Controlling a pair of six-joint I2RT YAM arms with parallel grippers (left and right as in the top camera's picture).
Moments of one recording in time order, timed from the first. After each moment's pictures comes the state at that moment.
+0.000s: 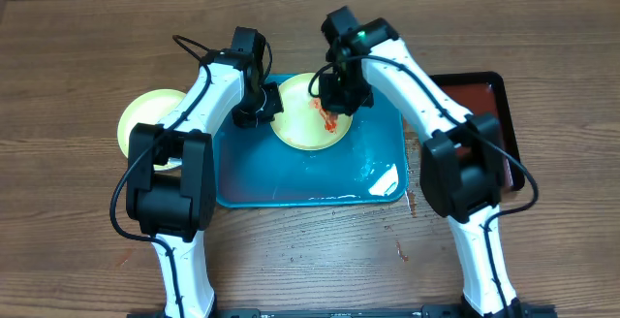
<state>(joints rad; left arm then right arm) -0.20 2.14 1.58 -0.87 0.16 -0.45 0.48 2.36 2.10 -1.21 -0.23 0.41</state>
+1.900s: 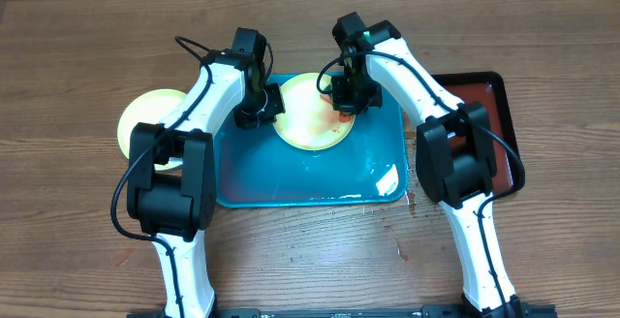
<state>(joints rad) -0.20 2.14 1.58 -0.87 0.19 -0.44 0.42 2.48 2.15 -1.20 -0.18 0.39</state>
